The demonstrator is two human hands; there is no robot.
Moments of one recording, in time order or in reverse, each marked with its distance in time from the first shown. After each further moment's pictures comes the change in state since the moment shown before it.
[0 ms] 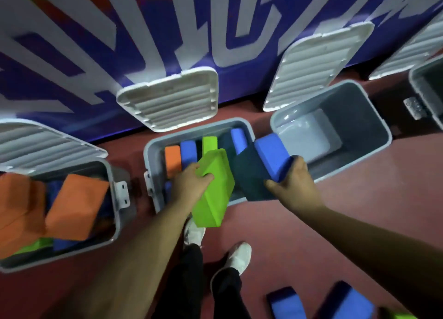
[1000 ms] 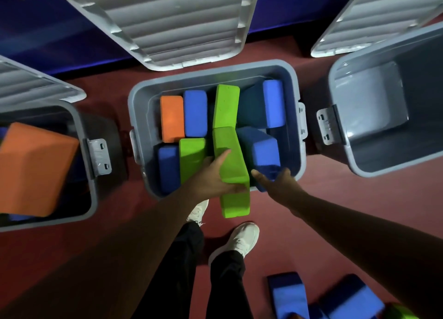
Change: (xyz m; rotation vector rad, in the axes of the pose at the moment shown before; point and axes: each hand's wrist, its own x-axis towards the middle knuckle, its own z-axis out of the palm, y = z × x) left_hand 0.130 -0.119 0.134 -0.109 -0.571 0.080; right_hand 0.108 0.072 0.227 0.058 -0.508 0.465
